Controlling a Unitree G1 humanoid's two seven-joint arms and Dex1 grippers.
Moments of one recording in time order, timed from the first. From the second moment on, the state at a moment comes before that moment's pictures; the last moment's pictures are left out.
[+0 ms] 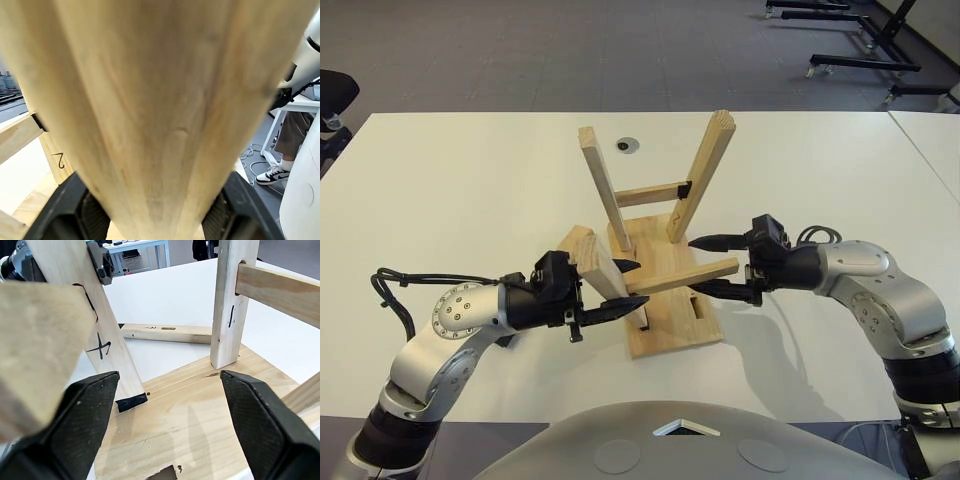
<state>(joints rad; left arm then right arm) 0.18 0.68 -0.18 -0.61 -0.61 0.25 -0.91 -0.05 -0.73 0.07 -0.36 0.63 0.54 1.09</state>
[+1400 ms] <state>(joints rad) 0.30 0.70 -0.25 -0.43 -0.25 -0.03 -0.97 0.04 -0.79 -0.05 -0.28 0.55 0.48 1.05</state>
